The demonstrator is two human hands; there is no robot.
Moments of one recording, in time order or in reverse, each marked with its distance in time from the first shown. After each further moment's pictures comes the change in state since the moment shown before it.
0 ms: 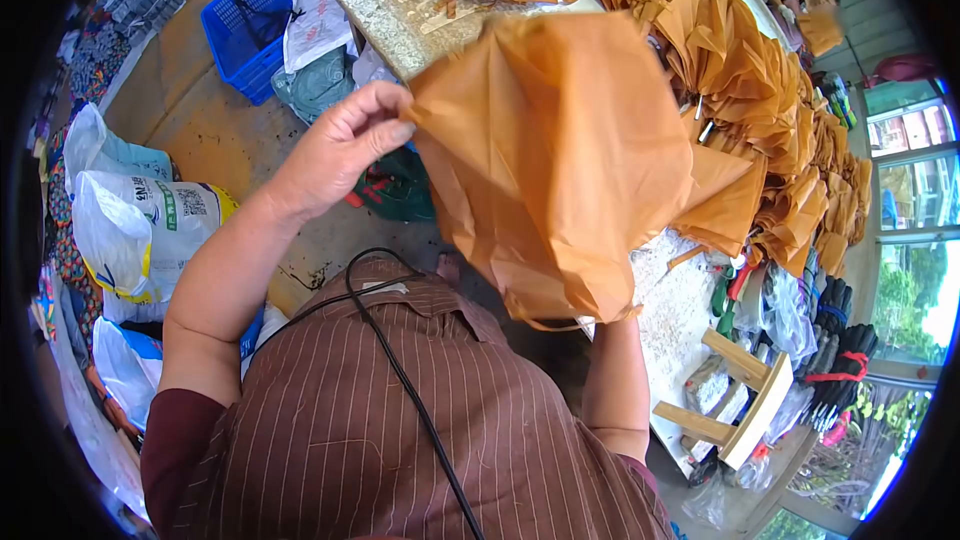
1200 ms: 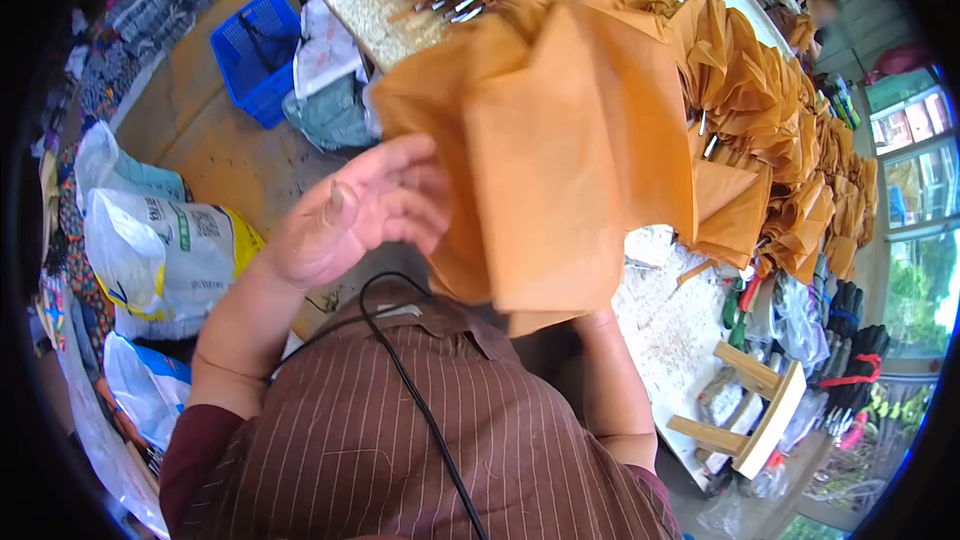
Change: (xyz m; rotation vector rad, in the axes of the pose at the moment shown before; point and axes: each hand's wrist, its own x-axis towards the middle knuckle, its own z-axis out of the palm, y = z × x) left_hand -0.034 0.026 0.012 -0.487 -0.242 -0.032; right_hand 0.029 0.013 0.047 -0.134 -0.227 -0.001
